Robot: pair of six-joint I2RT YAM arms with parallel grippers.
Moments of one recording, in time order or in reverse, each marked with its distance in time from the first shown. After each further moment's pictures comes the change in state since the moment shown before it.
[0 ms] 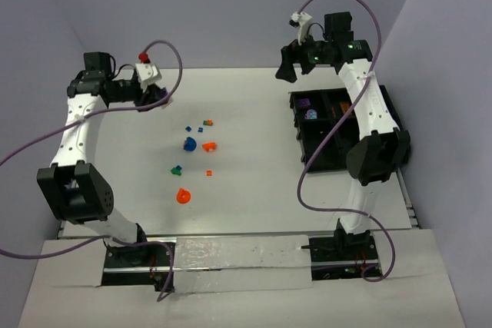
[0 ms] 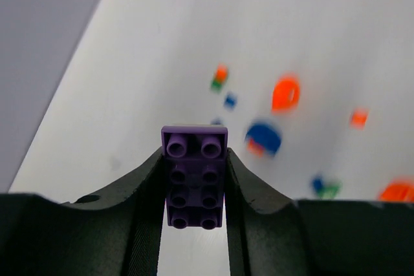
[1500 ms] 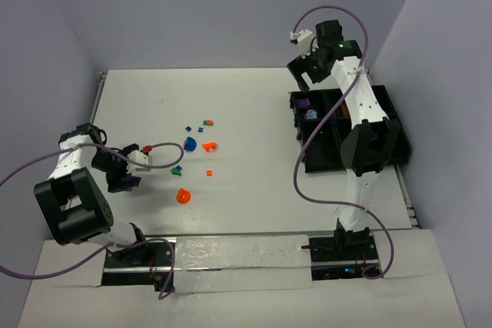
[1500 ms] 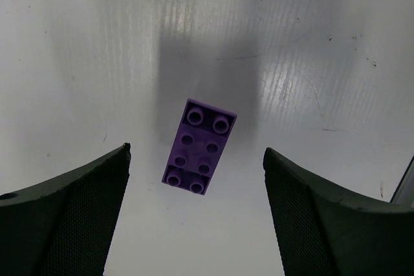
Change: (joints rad) left arm 0.260 -0.155 -0.611 -0.194 -0.458 0.723; right arm 0.014 0.113 0.047 -0.144 0.517 -0.112
